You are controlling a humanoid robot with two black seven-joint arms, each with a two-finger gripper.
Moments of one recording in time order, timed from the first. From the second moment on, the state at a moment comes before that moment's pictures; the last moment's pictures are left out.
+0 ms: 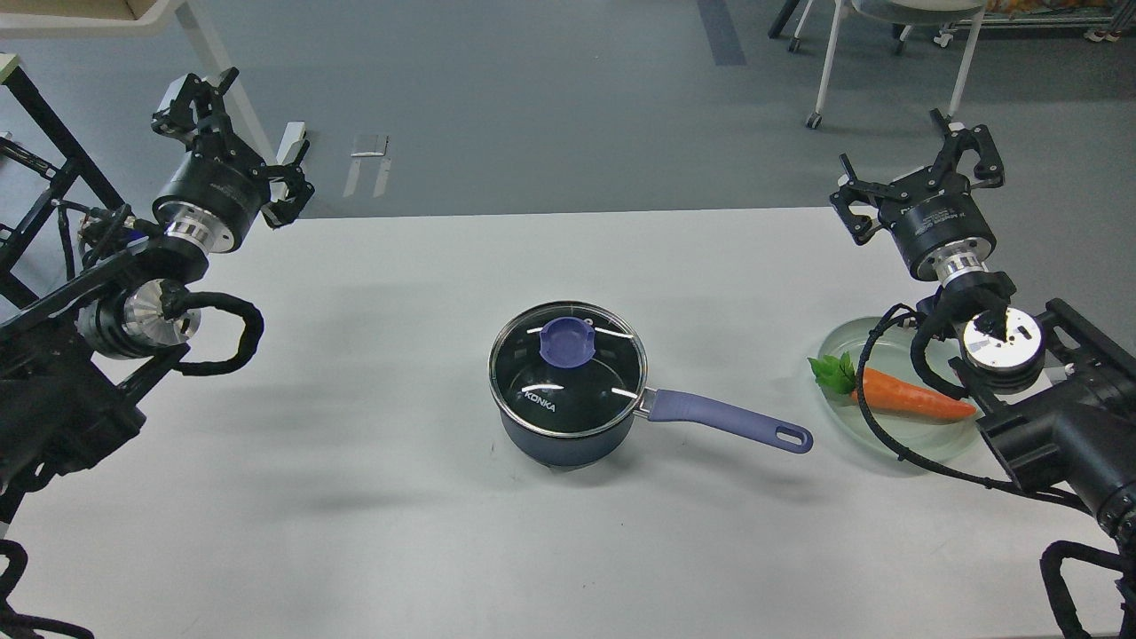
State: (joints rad) left arm -0.78 0.49 -0.62 -0.85 -0.11 -0.16 -0.38; right arm 0.68 -0.30 0.95 0.67 0.27 0.40 0.18
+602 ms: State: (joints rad) left arm -0.76 0.52 -0.61 -0.85 -0.11 -0.16 -0.38; right arm 0.69 -0.41 0.88 0.77 0.22 0.39 0.18
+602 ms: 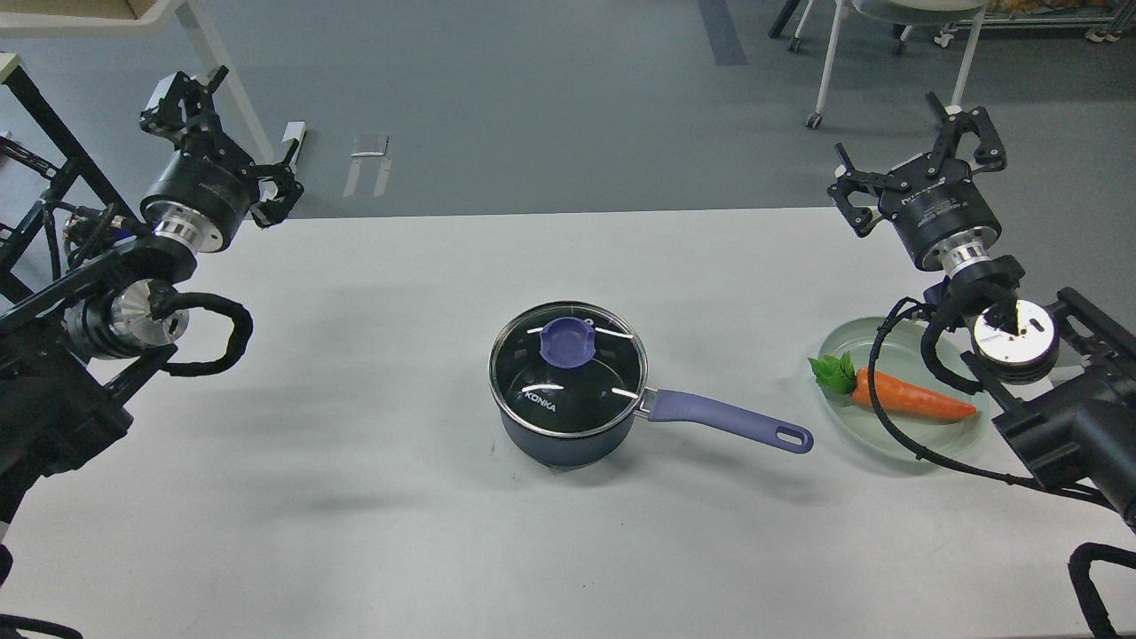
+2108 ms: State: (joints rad) left arm -0.76 0.60 -0.53 -0.99 0.07 -0.17 -0.35; right arm 0.70 -0.87 0.36 1.68 -2.08 0.33 0.26
